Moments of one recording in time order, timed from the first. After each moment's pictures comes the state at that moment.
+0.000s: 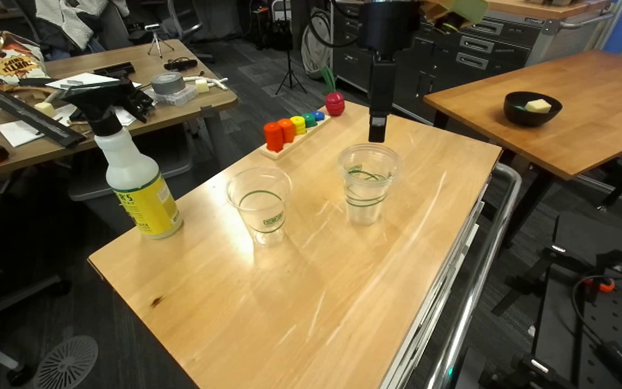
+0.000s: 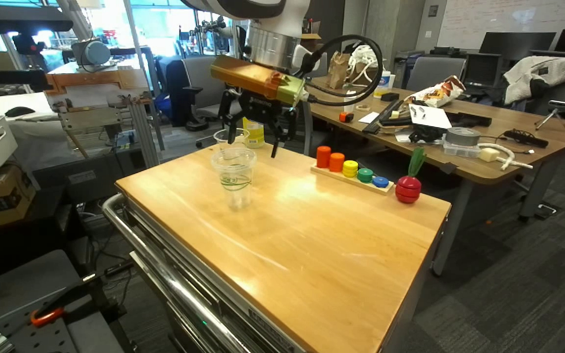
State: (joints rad) arm -0.04 0.14 0.02 -2.12 0.20 2.11 -0.65
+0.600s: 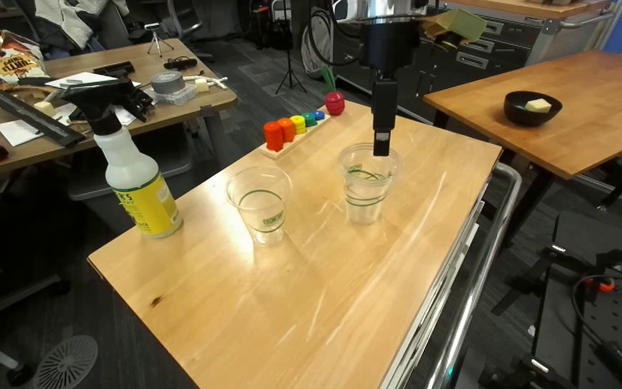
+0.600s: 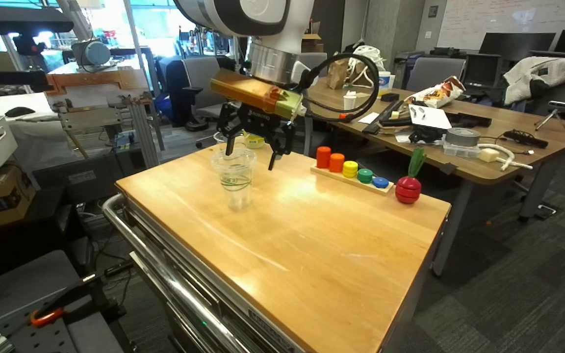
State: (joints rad) arm -0.04 0.17 0.02 -2.13 0.19 2.11 -0.63
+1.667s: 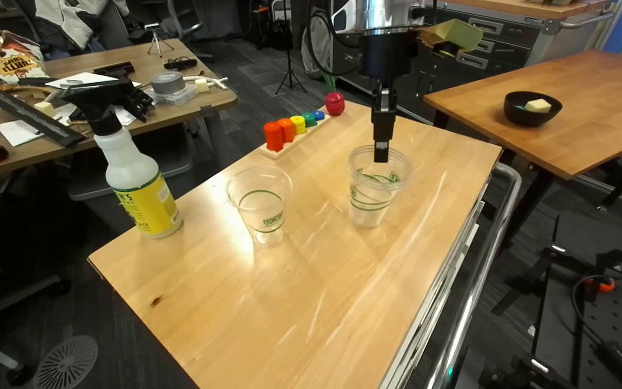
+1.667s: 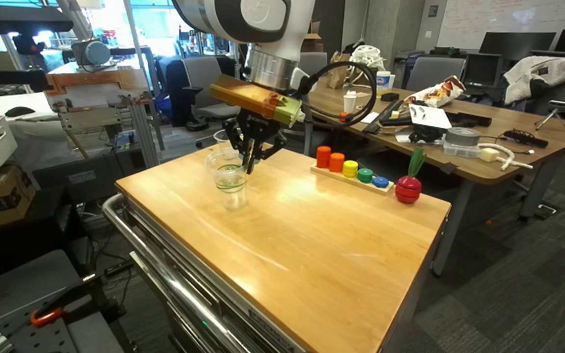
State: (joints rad) arm -0.04 0.19 0.02 -2.13 0.18 2.11 -0.63
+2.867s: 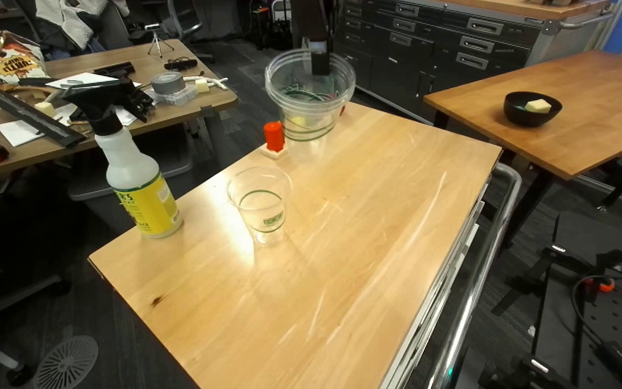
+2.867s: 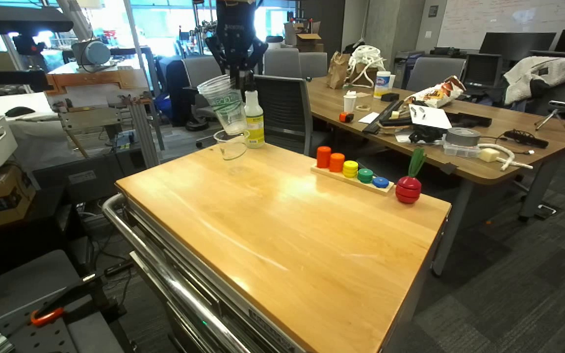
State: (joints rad) arm 0.09 0.11 0.09 -1.83 0.02 1.89 -0.23
